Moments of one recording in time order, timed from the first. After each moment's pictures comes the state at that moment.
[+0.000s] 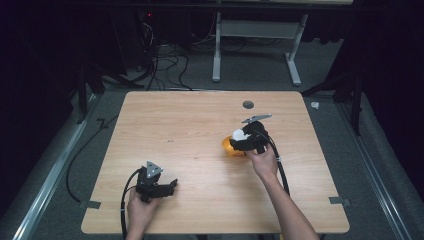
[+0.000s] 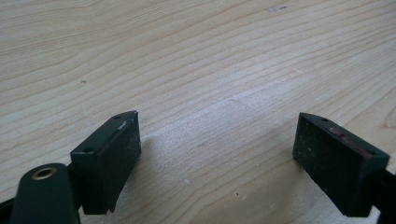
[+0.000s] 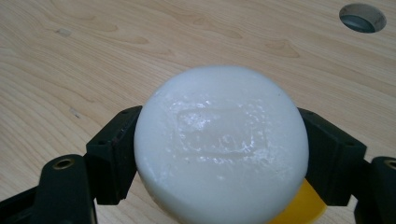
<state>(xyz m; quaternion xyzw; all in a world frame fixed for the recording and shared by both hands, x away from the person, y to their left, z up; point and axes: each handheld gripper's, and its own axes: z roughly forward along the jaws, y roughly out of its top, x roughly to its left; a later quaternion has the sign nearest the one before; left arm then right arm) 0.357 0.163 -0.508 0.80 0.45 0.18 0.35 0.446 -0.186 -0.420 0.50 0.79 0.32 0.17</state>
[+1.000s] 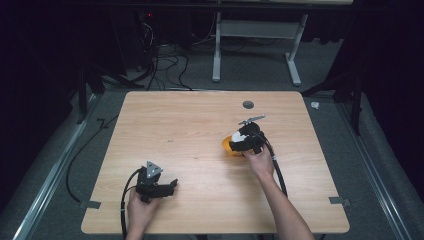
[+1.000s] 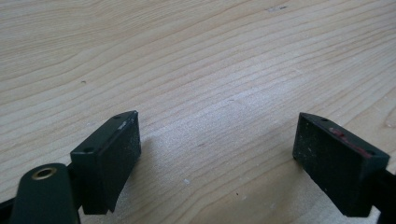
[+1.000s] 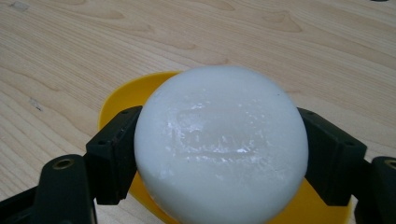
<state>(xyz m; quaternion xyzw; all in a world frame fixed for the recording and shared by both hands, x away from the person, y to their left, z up) 0.357 0.163 -0.508 0.80 0.45 0.18 0.35 0.461 -0.181 -0.442 0.52 0.79 0.28 0.16</state>
